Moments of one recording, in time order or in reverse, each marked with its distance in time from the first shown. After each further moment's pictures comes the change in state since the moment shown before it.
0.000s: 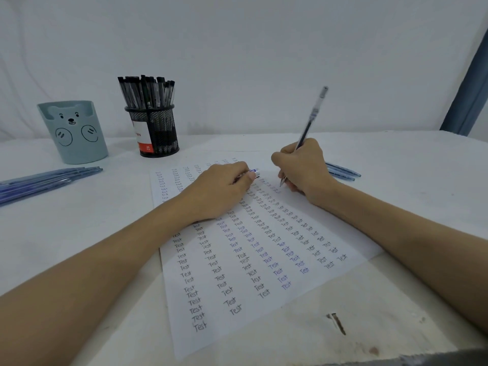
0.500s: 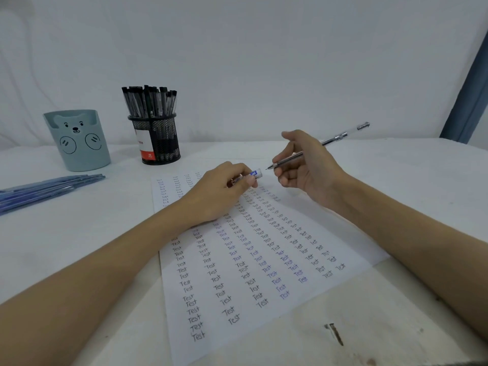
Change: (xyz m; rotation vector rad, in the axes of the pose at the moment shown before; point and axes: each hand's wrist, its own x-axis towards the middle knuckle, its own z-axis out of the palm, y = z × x) left_hand 0.001 0.000 -0.005 -0.132 0.013 -0.001; right_hand 0.000 -0.013 -0.022 0.487 -0.277 0.179
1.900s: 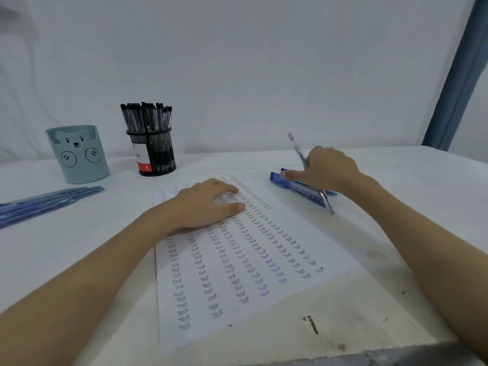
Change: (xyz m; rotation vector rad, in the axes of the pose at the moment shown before) left_hand -0.002 0.000 -0.016 0.341 -0.251 -0.143; right_hand 0.014 -0.013 -0.052 -1.430 0.228 -0.184
